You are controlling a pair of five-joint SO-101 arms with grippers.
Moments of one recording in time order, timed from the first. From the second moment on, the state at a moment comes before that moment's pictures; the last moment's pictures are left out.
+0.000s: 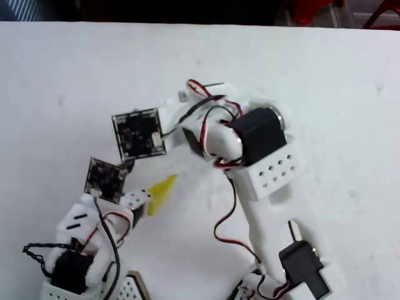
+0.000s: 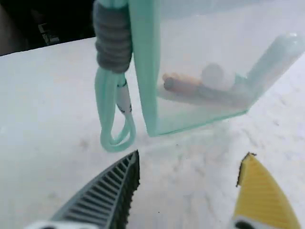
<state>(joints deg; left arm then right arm) 10.6 -104.6 78.9 62.8 -0.9 -35.0 -10.9 -29.4 97.8 78.5</state>
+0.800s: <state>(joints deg) 9.9 -104.6 78.3 64.5 -9.6 -36.1 -32.0 -13.6 97.8 89.5</state>
